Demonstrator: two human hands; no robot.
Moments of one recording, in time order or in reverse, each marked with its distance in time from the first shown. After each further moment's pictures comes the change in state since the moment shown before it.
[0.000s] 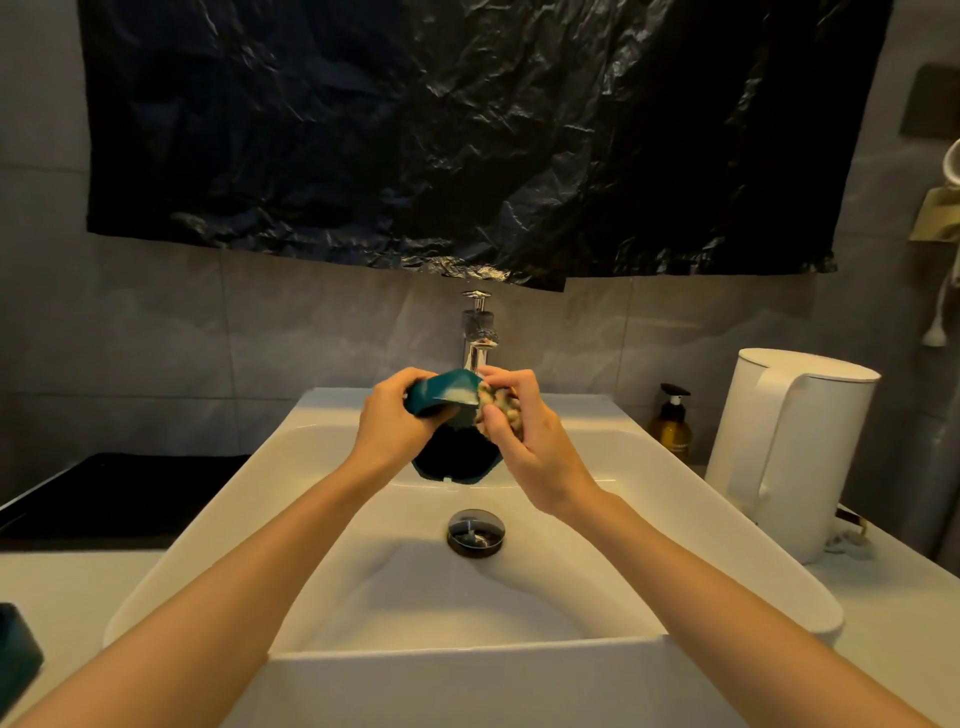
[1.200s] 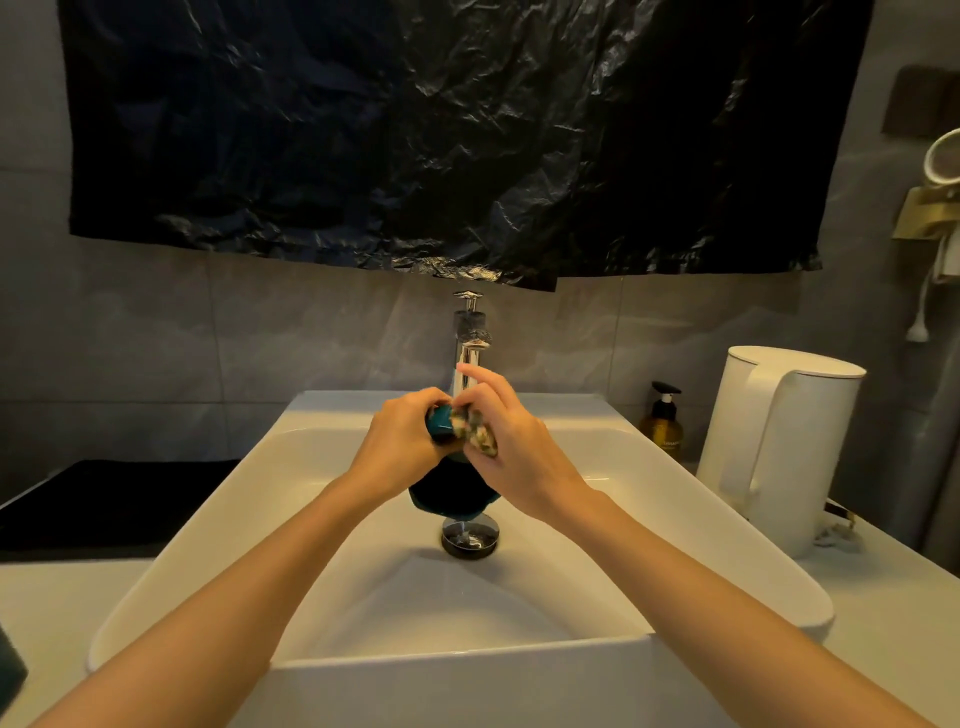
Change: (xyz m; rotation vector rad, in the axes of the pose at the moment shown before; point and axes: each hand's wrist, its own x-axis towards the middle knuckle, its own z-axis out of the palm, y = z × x) left_hand -0.005 -0.002 0.008 0.290 -0.131 0.154; right_hand 0.002 -0.003 0.002 -0.337 -0.080 -0.193
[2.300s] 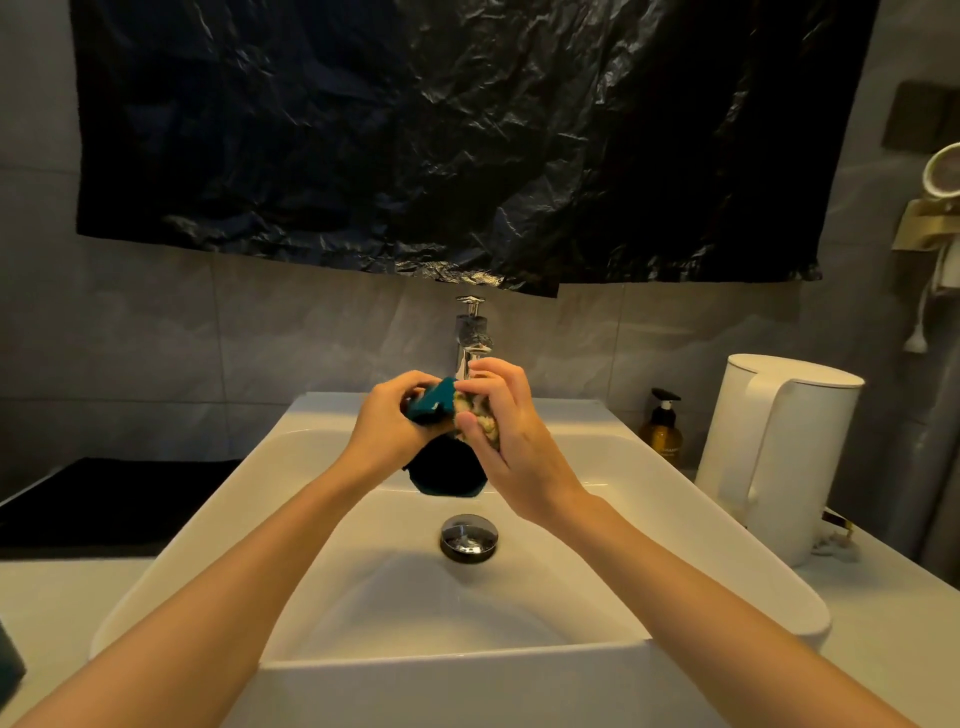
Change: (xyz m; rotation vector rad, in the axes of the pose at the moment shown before) left_hand 0.004 0.007 -0.017 -0.355 0.039 -0.082; right_hand 0.002 -0.008 -0.002 0.127 0.123 -0.025
